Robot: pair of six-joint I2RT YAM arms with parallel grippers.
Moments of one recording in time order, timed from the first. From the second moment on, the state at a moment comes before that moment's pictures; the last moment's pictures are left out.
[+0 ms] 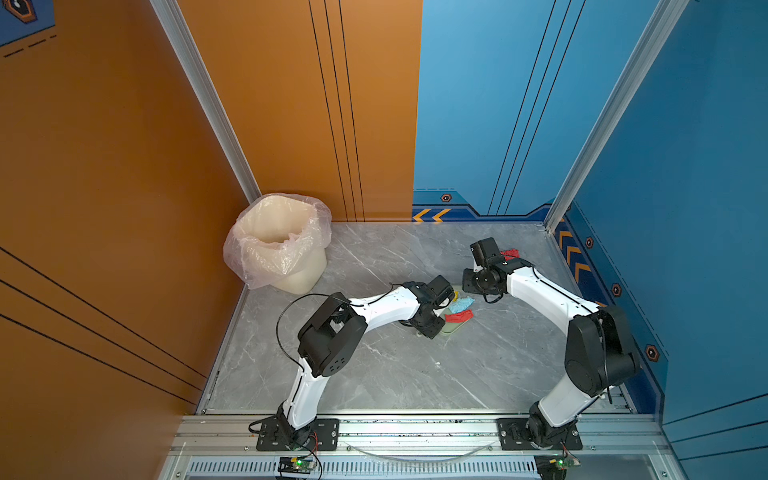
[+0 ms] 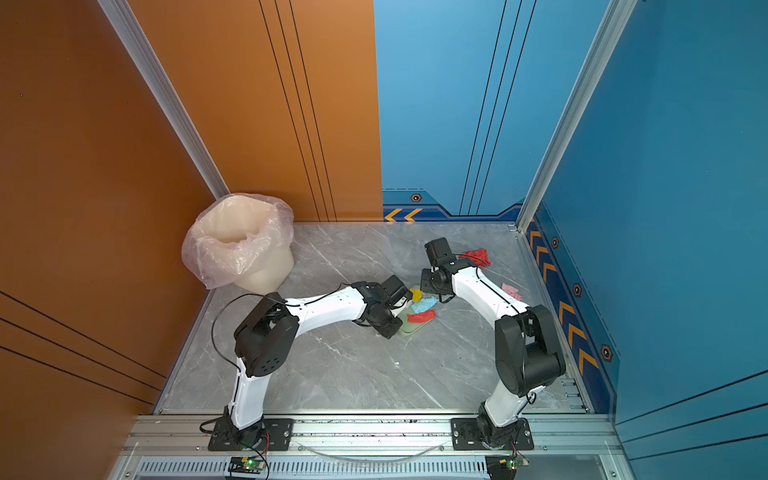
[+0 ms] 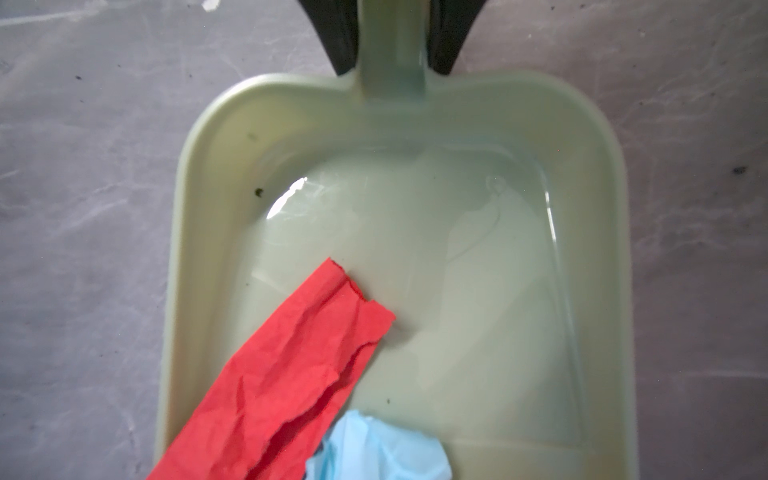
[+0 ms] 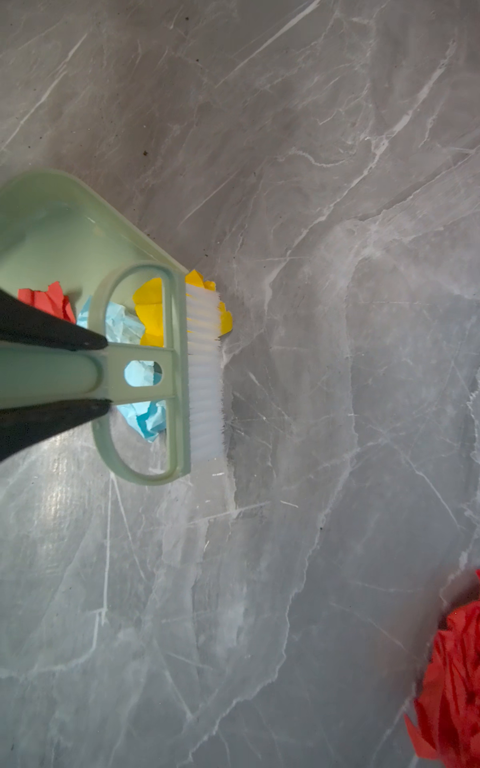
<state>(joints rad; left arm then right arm) -0.88 2.06 1.50 -0.71 0.05 -0.12 0.34 1.67 1.22 -0.64 0.06 0.41</state>
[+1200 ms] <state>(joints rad) -0.88 2.06 1.50 -0.71 0.05 -0.12 0.25 1.43 1.09 -0.67 0.05 0.48</state>
